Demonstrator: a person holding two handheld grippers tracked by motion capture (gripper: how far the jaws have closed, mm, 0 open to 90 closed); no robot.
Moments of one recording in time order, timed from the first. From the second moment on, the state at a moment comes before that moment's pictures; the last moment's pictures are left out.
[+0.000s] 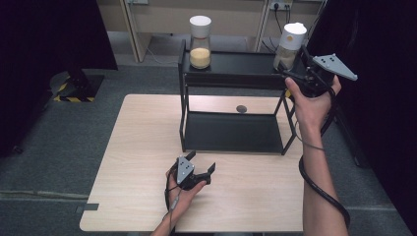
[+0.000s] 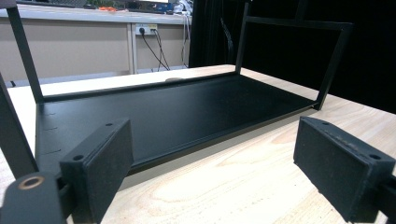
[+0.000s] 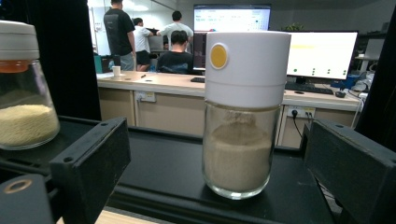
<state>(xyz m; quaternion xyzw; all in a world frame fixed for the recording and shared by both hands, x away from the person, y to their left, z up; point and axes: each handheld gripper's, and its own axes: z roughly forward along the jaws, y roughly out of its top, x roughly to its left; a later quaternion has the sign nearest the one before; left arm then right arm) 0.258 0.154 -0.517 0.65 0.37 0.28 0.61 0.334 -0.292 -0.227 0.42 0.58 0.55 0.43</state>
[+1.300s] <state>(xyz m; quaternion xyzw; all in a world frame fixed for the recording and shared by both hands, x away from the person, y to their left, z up) 0.258 0.154 -0.518 0.64 0.37 0.28 0.61 0.304 -0.299 -0.294 0.42 0.60 0.56 0.39</state>
